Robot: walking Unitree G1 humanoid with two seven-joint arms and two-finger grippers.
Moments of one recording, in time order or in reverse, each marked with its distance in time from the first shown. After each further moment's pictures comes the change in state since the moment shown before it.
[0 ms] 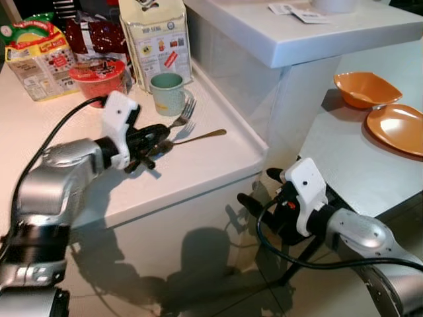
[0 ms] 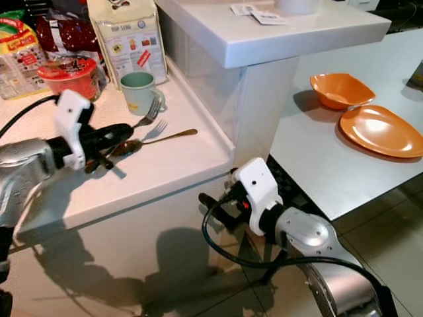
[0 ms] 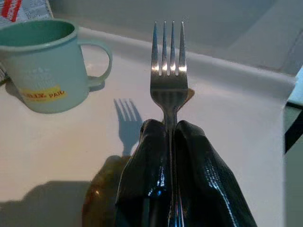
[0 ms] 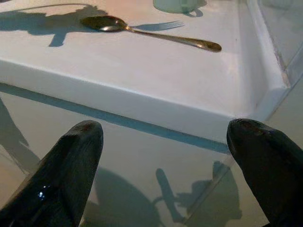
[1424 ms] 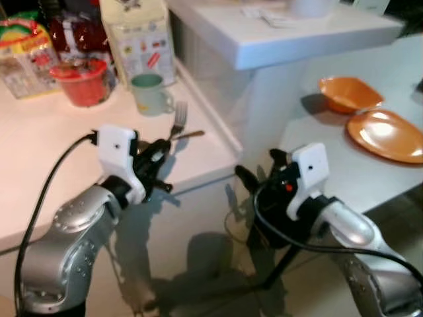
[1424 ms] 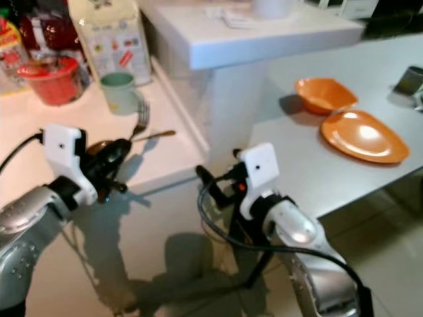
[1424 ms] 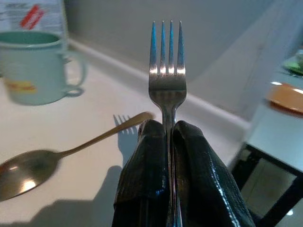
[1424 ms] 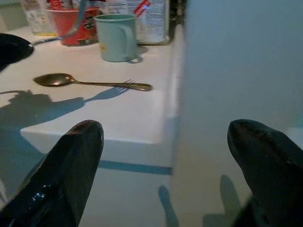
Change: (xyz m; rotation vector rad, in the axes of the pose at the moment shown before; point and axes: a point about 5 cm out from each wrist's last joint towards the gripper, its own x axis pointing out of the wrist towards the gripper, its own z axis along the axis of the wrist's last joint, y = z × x) left arm -0.020 -0.069 -0.018 -0.093 -0.163 0.244; right arm 0.009 0.000 0.016 0.122 -0.185 -0.167
